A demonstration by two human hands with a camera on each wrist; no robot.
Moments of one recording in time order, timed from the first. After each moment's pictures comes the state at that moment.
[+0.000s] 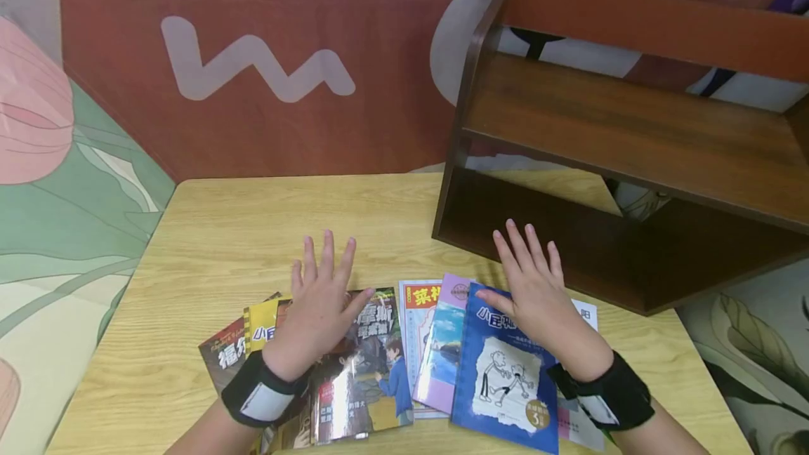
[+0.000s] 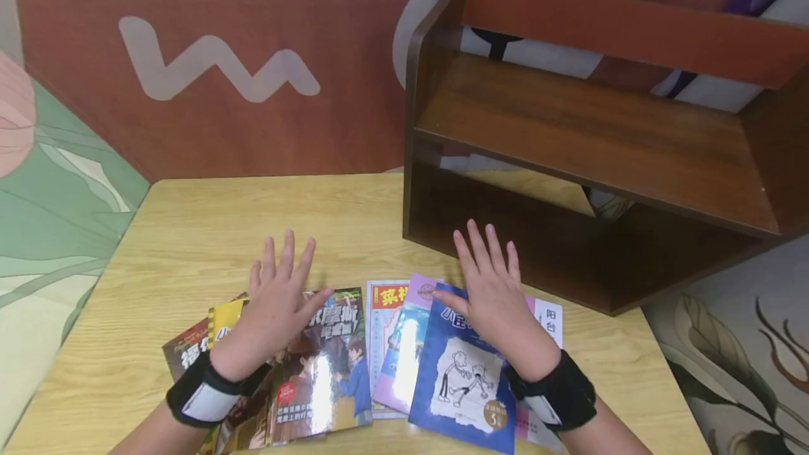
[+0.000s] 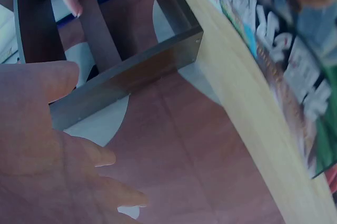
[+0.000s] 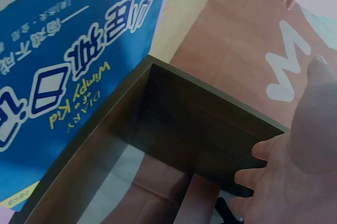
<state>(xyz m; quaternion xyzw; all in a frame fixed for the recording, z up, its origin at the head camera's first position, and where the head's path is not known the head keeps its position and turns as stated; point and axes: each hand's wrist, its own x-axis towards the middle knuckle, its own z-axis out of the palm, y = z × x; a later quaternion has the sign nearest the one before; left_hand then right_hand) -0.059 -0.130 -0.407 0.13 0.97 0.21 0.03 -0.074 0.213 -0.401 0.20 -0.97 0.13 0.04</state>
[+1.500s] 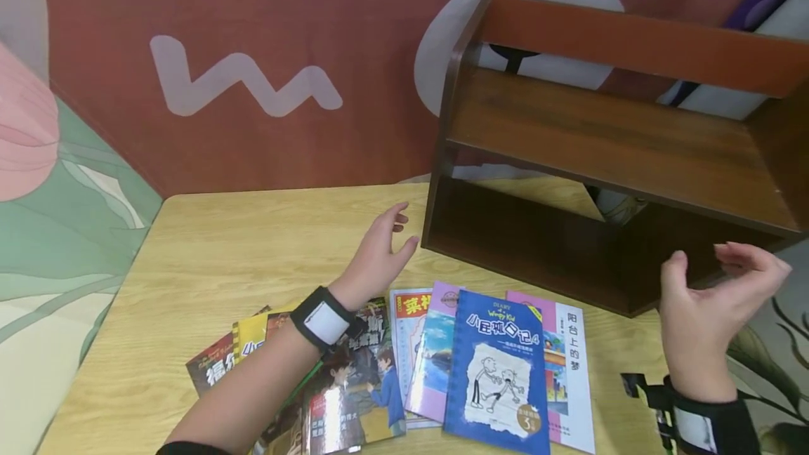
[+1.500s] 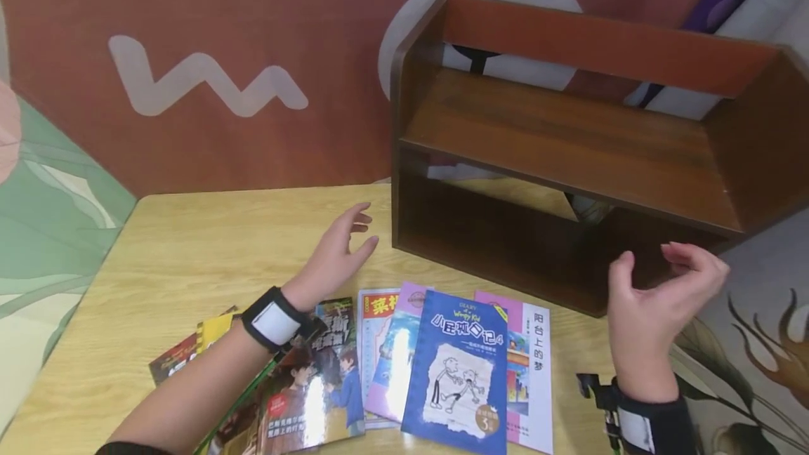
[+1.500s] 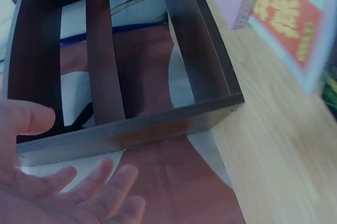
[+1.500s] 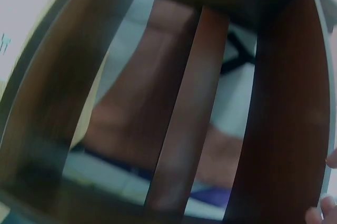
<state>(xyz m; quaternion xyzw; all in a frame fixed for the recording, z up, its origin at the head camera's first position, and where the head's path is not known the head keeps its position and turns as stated) -0.143 -0.050 -0.390 0.17 0.86 0.48 0.01 -0.045 0.331 -0.357 -0.09 -0.80 0.35 0.49</state>
